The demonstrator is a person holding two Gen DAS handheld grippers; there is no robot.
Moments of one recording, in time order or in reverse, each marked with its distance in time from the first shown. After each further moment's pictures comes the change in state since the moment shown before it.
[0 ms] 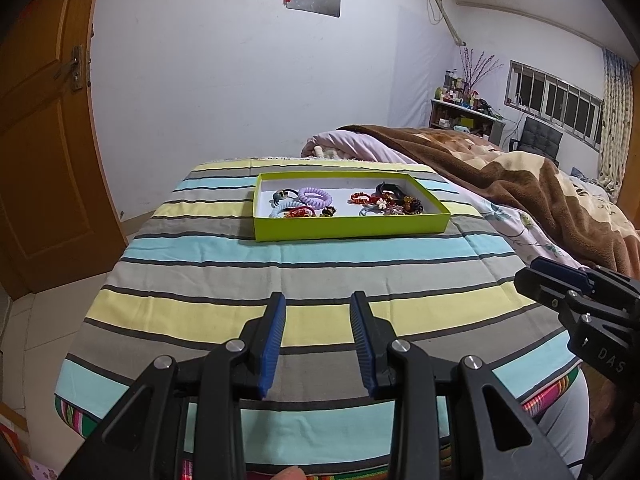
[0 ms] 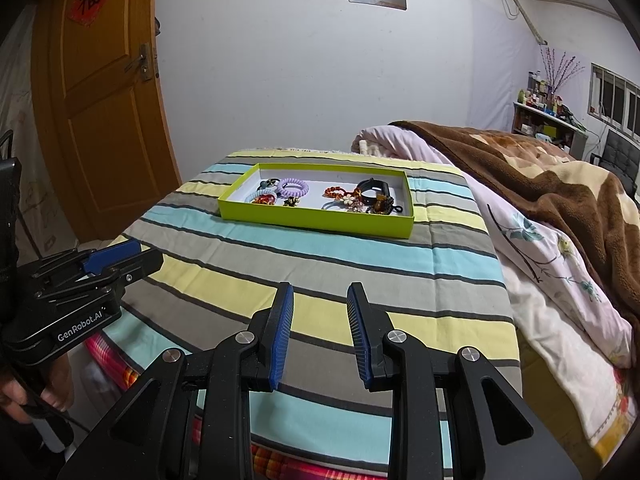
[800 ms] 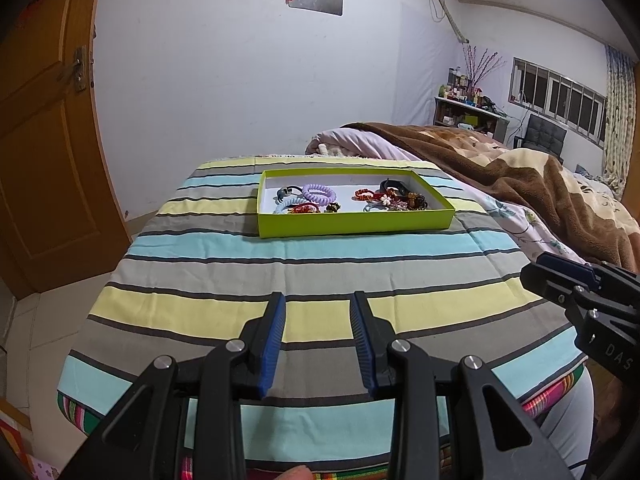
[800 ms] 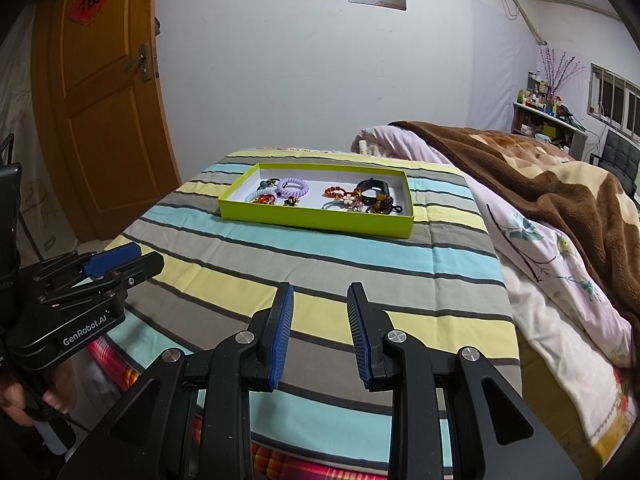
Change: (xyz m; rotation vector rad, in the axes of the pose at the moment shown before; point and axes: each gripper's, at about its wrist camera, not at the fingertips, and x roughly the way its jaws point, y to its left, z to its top) left arm 0.000 -0.002 -0.002 0.005 0.005 0.024; right arm 0.000 0.000 -0.001 0.000 0.000 0.001
